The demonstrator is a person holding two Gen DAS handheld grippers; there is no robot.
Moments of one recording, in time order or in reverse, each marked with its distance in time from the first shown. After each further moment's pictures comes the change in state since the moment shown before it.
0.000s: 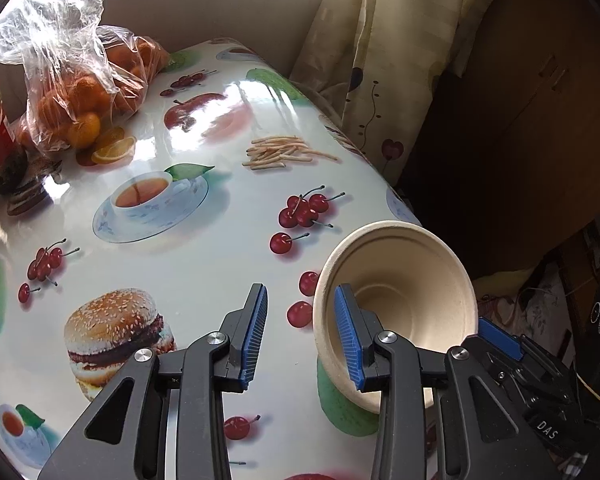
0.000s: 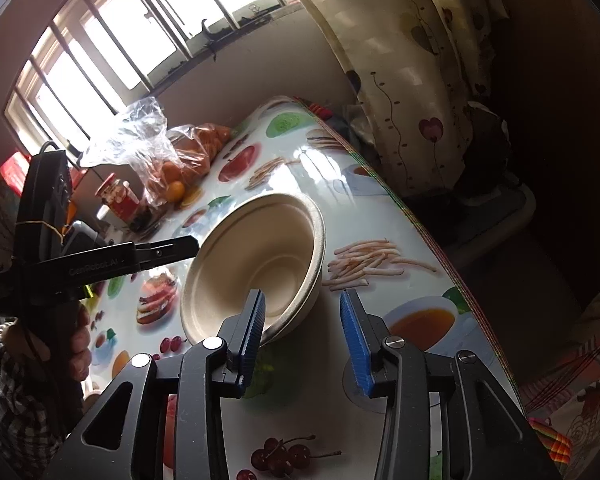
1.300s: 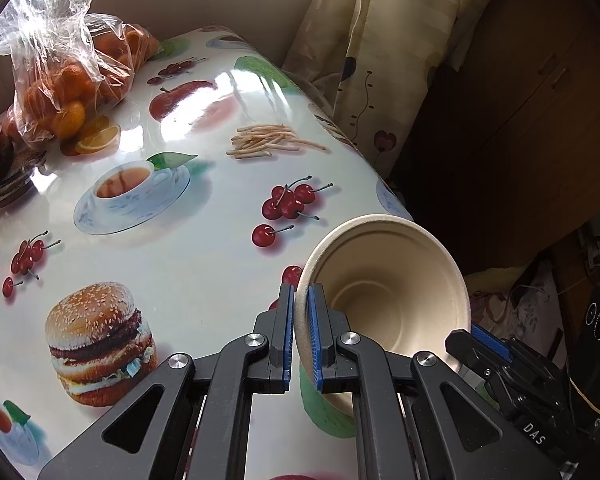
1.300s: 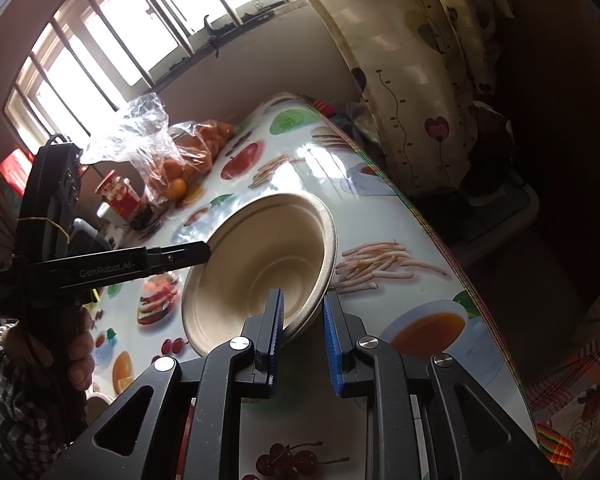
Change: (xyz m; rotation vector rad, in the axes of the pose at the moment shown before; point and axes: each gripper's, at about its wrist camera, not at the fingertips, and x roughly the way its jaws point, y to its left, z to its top) left arm 0.009 -0.008 0.001 -0.014 0.029 -0.026; right arm 0.008 0.002 0.005 -0.011 0.011 0.007
